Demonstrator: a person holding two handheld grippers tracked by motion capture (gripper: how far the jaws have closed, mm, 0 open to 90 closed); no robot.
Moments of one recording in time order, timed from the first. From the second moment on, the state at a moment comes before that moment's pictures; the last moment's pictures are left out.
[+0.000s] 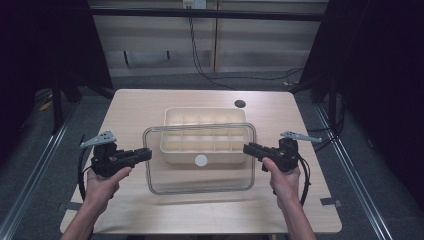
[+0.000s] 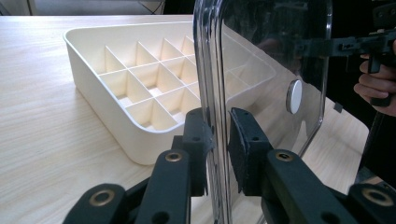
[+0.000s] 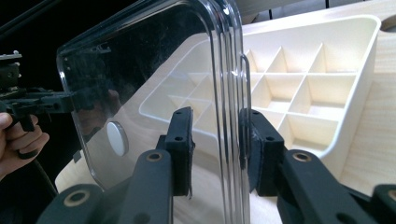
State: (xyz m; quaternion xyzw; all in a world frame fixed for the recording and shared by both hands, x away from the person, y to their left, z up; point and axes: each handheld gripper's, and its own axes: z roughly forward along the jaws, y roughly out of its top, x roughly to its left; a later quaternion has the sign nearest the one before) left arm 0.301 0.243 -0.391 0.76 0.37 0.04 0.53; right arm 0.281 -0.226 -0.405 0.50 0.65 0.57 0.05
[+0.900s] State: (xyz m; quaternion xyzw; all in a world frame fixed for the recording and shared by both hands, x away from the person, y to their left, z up) left arm 0.333 0.240 -0.371 0.75 0.38 0.06 0.54; right arm 0.316 -0.226 -0.381 0.50 0.64 0.58 0.07
